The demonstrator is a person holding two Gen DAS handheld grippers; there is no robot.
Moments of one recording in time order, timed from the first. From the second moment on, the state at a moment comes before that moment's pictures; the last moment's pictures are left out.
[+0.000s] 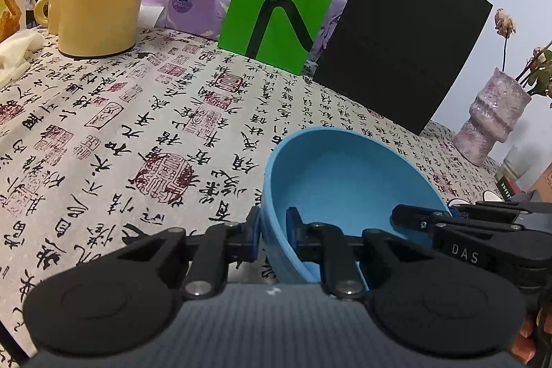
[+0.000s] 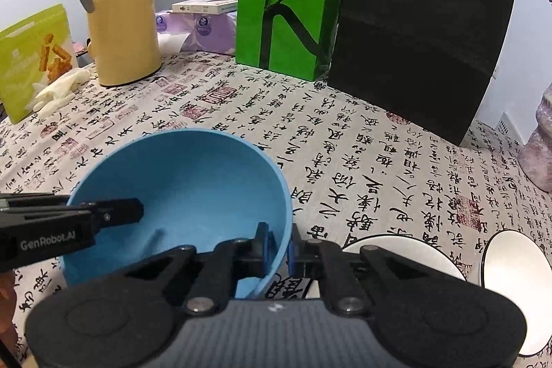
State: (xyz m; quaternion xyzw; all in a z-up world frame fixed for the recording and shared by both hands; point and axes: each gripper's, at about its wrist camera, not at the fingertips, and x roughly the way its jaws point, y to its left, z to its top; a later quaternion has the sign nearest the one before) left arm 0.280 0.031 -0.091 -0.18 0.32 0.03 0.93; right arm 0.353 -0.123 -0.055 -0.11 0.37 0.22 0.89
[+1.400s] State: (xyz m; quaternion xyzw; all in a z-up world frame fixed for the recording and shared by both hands) left arm 0.246 0.037 -0.047 -0.18 0.27 0.03 0.95; right arm 0.310 -0.121 -0.013 -0.07 0.33 0.21 0.92
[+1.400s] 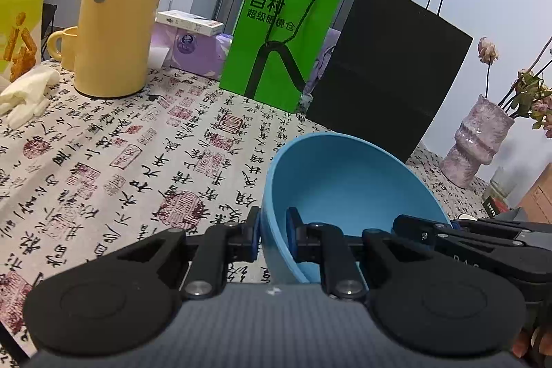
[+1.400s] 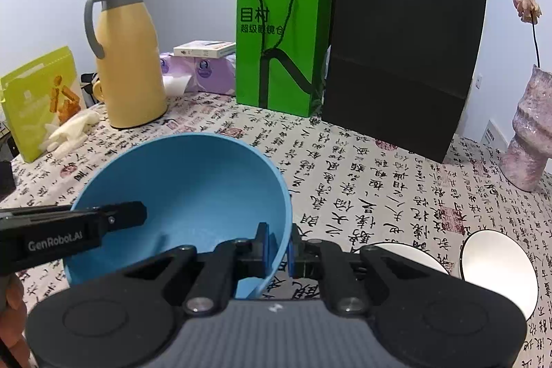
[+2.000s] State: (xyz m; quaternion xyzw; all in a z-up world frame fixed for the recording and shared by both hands) left arm 0.203 0.060 -0.028 -0.17 0.26 0.05 0.95; right arm 0.276 -0.096 0.006 -0.07 0.31 0.23 0.92
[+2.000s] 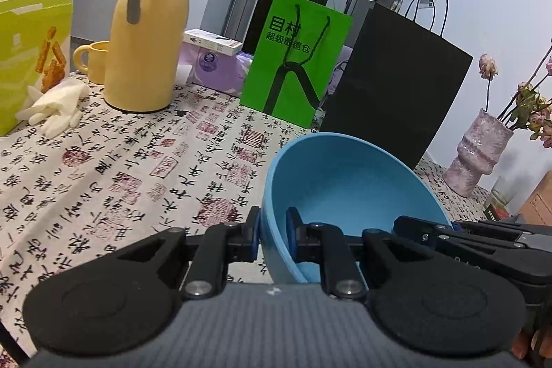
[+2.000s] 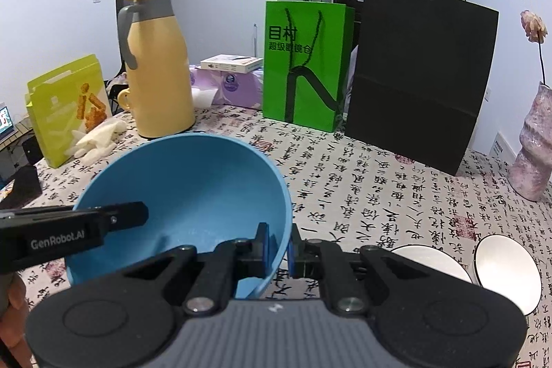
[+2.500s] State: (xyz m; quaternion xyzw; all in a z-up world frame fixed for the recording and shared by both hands) left arm 0.168 0.085 -0.021 -0.18 0.24 0.06 0.95; right arm 0.250 -0.071 0.013 -0.07 0.30 0.24 0.92
